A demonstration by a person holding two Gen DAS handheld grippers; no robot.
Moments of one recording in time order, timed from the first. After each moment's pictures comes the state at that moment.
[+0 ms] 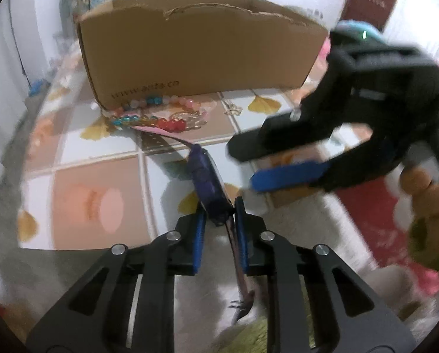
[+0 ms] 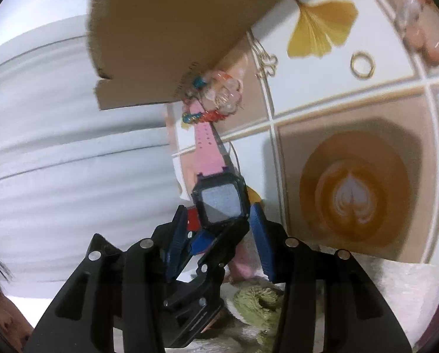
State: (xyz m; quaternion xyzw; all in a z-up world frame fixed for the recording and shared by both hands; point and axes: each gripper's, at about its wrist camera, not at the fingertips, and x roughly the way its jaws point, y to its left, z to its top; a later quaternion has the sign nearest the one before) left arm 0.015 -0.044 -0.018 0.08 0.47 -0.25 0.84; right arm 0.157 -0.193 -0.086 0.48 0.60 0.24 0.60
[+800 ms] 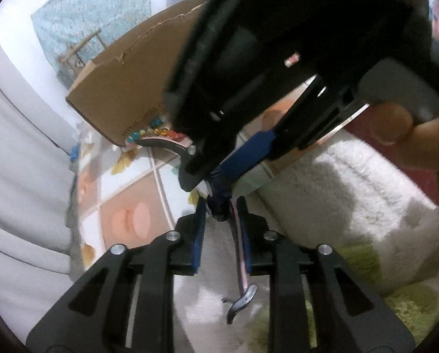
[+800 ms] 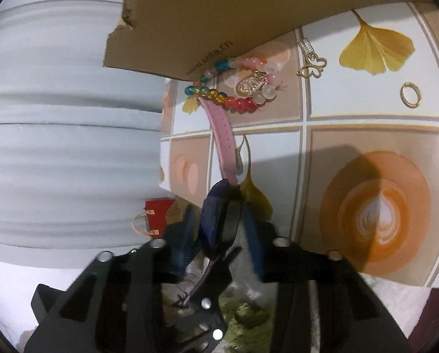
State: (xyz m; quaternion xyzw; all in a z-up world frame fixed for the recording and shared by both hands) left arm -0.026 -0.078 -0.017 0.27 0.42 -0.22 0.84; right arm 0.170 -0.187 -0.085 0.38 0.60 0.27 0.64
